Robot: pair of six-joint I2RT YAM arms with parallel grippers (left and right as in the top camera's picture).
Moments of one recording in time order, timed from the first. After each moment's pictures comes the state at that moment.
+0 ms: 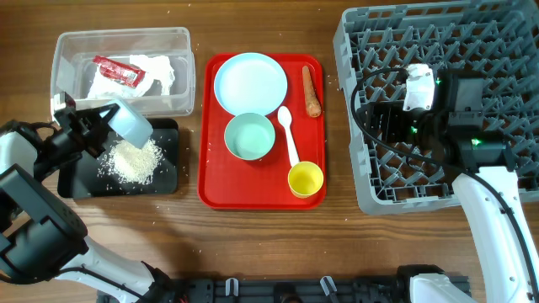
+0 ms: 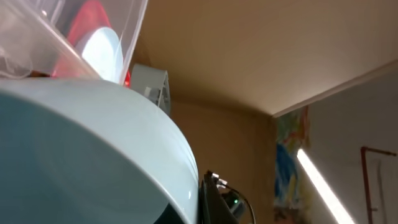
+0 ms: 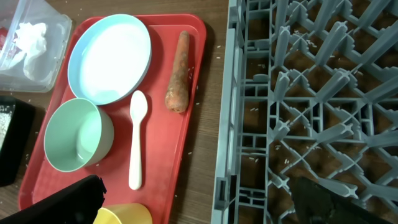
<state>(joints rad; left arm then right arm) 0.70 1.92 1.23 -1.07 1.54 0.00 0.02 1.25 1.08 -0.72 -0.31 0.04</state>
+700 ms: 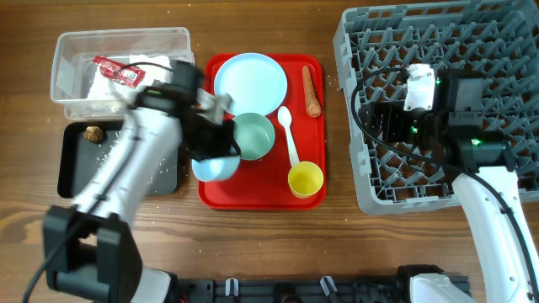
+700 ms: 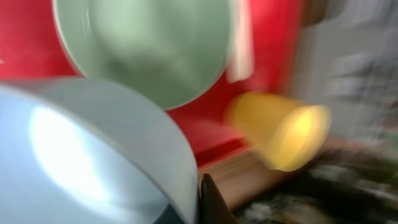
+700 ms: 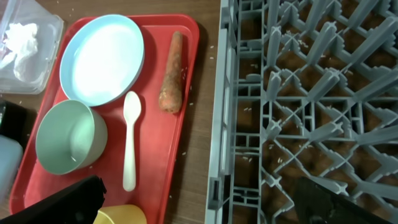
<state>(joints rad) -0.29 1.64 1.25 -1.06 0.44 -0.24 0.02 1.25 1.08 -0.72 -0.29 0.04</state>
